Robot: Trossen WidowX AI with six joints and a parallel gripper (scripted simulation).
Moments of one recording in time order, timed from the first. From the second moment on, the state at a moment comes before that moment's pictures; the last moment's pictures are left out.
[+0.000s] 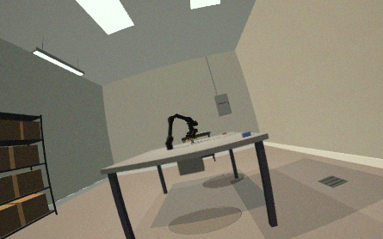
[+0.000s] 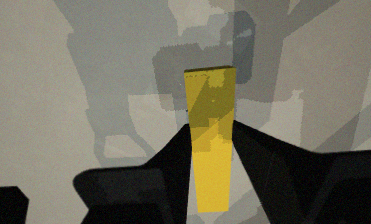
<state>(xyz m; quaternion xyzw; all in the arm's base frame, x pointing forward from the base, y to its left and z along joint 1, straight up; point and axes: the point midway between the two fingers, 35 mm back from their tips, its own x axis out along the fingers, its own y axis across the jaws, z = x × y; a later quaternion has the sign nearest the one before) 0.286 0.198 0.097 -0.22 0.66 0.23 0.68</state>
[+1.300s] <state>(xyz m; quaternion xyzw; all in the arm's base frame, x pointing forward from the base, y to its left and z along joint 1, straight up) 0.286 0.198 0.097 -0.22 0.66 0.23 0.68</state>
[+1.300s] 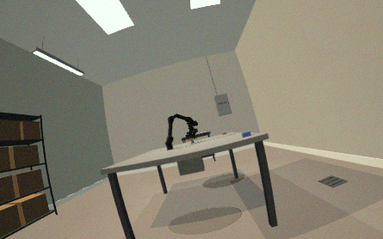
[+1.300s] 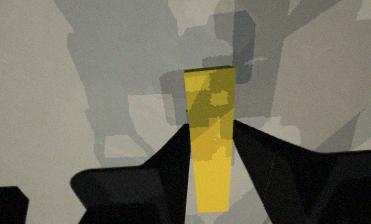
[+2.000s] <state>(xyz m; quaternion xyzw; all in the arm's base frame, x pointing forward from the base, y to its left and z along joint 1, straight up) 0.286 0.198 0.097 -0.22 0.66 0.23 0.68</state>
